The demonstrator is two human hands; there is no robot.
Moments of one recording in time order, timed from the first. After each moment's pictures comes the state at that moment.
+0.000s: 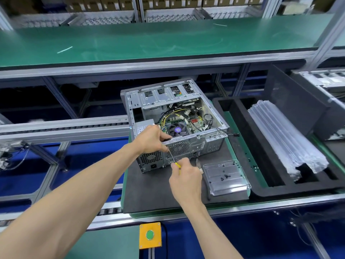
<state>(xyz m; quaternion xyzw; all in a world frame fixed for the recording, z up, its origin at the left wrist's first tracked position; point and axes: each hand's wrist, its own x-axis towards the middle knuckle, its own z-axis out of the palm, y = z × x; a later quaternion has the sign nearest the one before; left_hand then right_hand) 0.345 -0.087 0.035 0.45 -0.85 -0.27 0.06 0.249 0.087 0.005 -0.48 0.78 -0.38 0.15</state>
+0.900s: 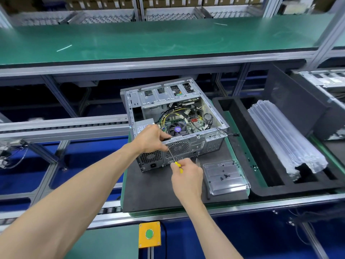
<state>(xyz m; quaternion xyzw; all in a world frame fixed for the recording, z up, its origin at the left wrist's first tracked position) 0.345 -0.086 0.034 0.47 -0.84 -0.27 0.06 0.247 0.086 0.009 -0.40 0.77 -0.43 0.24</state>
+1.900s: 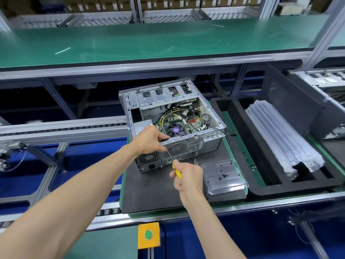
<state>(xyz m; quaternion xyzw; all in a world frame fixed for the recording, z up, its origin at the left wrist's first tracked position) 0.345 -0.086 0.033 0.47 -0.84 -0.27 0.06 0.239 0.080 0.014 -0.03 0.58 -0.59 0.57</state>
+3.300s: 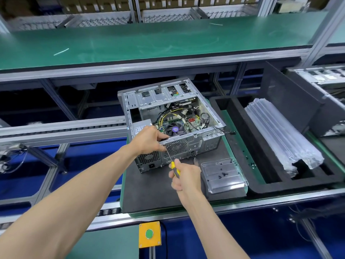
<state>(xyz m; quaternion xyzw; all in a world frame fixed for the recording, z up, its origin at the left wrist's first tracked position) 0.345 -0.087 0.030 0.46 -0.85 -0.25 0.05 0.242 0.081 0.015 -0.03 0.58 -0.57 0.58</state>
